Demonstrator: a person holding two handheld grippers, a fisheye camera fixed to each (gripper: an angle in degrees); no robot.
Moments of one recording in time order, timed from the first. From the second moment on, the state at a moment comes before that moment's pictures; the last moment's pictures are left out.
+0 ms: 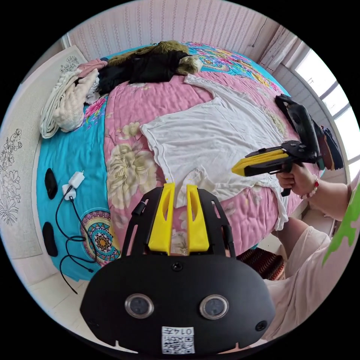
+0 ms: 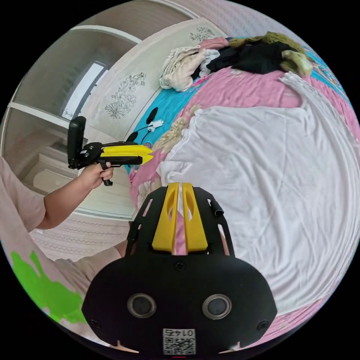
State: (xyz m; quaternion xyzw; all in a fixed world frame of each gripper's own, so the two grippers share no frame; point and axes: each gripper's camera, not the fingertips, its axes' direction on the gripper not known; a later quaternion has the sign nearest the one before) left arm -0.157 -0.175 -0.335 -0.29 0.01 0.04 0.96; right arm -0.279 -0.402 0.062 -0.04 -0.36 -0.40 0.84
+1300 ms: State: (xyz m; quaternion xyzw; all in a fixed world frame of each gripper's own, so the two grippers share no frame) left arm -0.184 0.018 -0.441 -0.27 0.04 -0.09 0.96; right arm -0.359 -0.150 0.076 -0.08 -0.23 -0.63 0.74
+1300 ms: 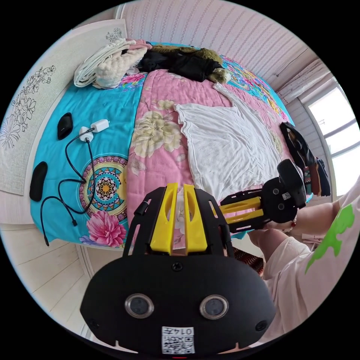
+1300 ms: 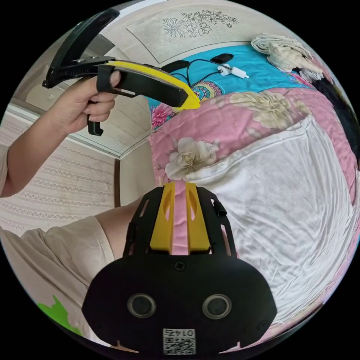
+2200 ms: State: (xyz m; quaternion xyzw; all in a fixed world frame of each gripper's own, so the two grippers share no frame) left arm 0.026 0.055 -0.315 -0.37 0.28 0.05 0.89; right arm -0.143 -0.089 0.055 -0.14 -0.32 -0.43 0.84
